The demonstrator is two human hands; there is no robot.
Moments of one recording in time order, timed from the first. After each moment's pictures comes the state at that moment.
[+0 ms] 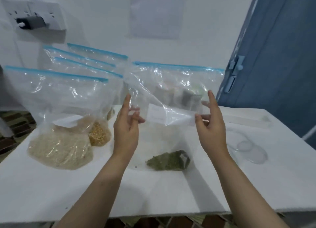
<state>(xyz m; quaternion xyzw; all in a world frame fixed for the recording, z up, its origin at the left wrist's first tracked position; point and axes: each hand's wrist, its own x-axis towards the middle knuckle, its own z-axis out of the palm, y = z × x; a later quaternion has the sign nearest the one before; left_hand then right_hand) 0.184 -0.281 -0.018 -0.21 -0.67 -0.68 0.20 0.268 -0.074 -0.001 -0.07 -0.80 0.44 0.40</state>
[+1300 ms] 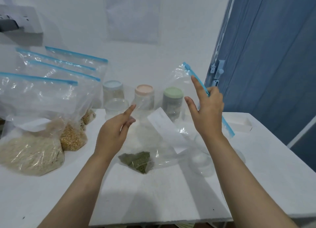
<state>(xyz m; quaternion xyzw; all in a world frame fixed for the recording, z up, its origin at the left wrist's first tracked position) 0.177 -0.242 -0.029 -0.33 -0.82 -0.38 0.28 0.251 0.021 0.035 -0.11 -0.87 0.12 0.46</state>
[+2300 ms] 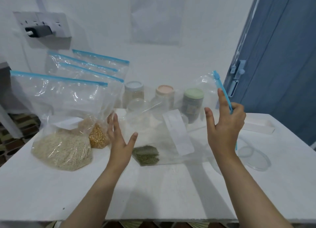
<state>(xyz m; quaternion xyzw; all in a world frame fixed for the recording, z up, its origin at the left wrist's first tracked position) 0.179 -0.298 -0.073 -0.17 -0.79 -0.57 0.17 0.262 -0.039 0.004 -0.17 -0.81 0.18 0.53</state>
